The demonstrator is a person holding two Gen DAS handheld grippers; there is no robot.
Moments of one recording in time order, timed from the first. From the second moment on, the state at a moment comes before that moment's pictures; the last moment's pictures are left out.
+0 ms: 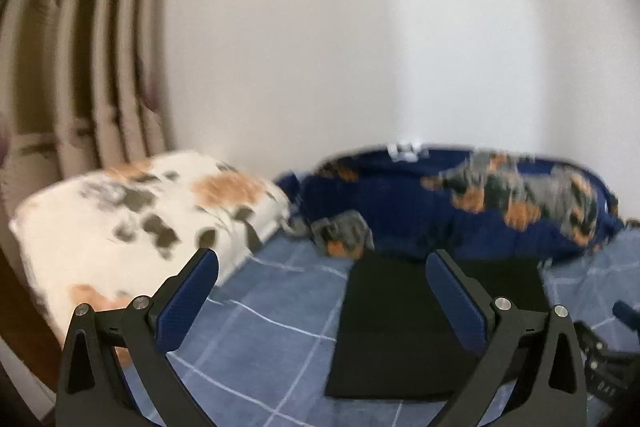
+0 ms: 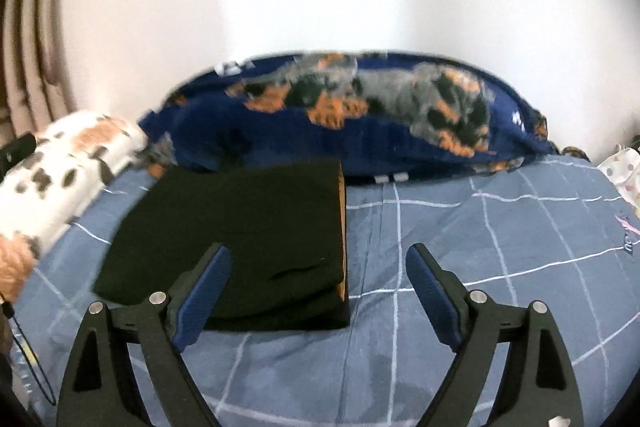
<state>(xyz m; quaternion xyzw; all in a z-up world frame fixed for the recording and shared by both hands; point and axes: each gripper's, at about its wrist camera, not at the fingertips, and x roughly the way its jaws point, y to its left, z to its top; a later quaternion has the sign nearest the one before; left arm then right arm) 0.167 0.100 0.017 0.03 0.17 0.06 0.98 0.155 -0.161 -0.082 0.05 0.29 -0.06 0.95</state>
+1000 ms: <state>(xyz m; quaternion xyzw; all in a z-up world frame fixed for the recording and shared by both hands) 0.030 0.074 0.079 0.03 0.16 -0.02 0.99 0.020 -0.142 0.028 0.04 0.20 -0.02 0.98</state>
